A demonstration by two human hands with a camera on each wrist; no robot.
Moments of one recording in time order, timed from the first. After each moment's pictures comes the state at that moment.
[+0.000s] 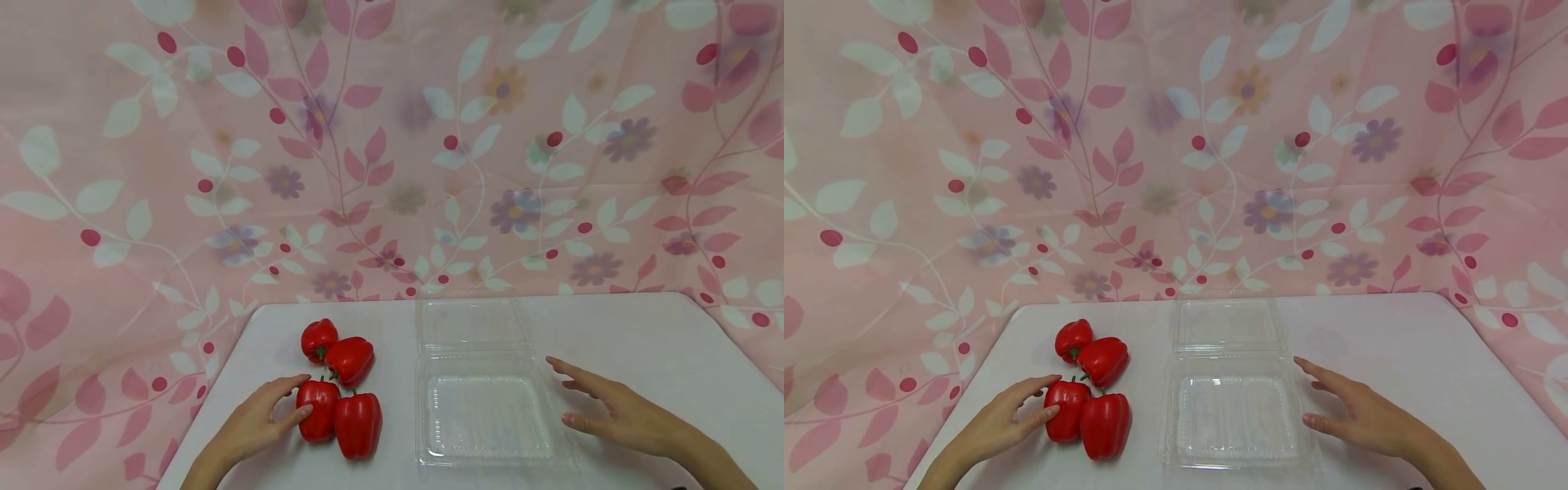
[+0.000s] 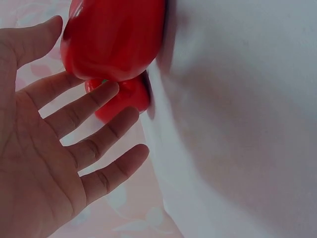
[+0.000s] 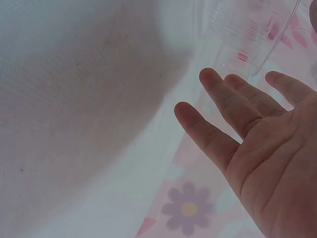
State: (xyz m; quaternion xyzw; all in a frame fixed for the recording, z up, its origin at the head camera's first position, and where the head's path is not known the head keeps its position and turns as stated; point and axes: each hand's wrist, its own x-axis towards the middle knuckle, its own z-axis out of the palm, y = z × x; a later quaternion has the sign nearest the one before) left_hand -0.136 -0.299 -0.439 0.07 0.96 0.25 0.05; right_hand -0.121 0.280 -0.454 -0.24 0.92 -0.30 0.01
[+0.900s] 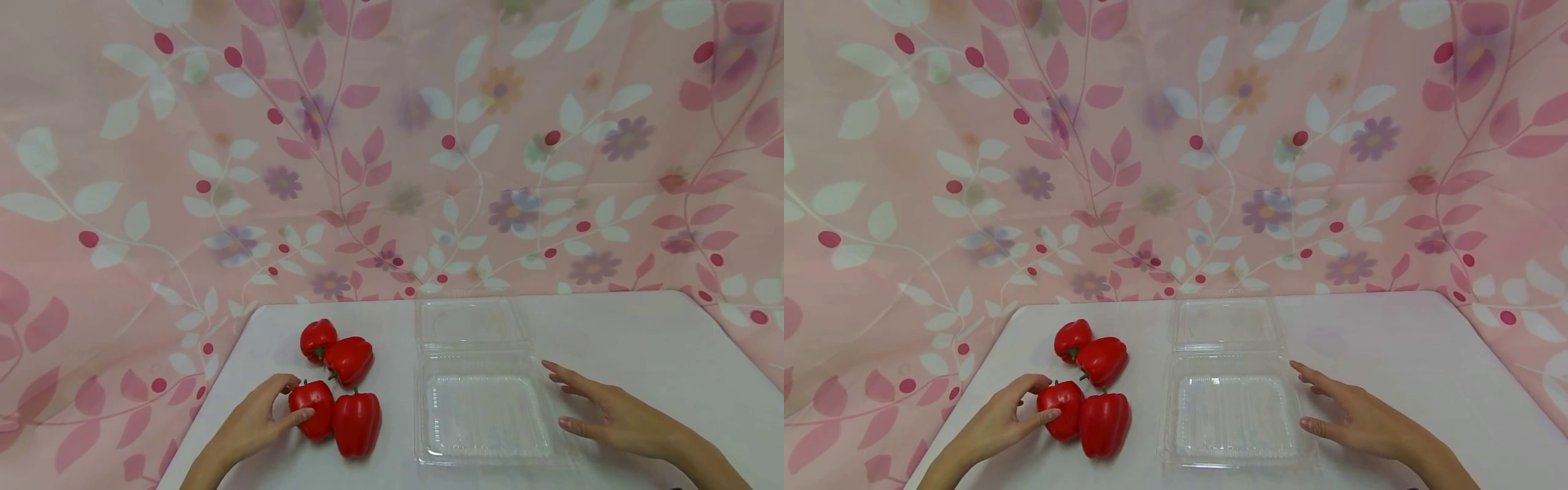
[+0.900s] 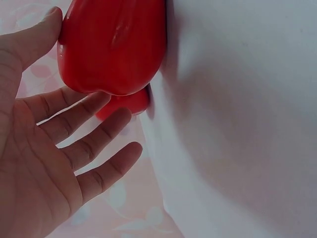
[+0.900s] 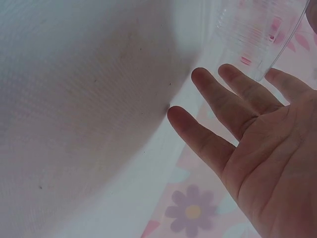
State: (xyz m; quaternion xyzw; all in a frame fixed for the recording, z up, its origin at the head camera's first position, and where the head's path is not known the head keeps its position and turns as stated) left_hand -0.138 -0.297 -0.434 0.06 0.96 0.27 0.04; right_hand -0.118 0.278 -0.457 -0.25 0.92 -0.29 0.02
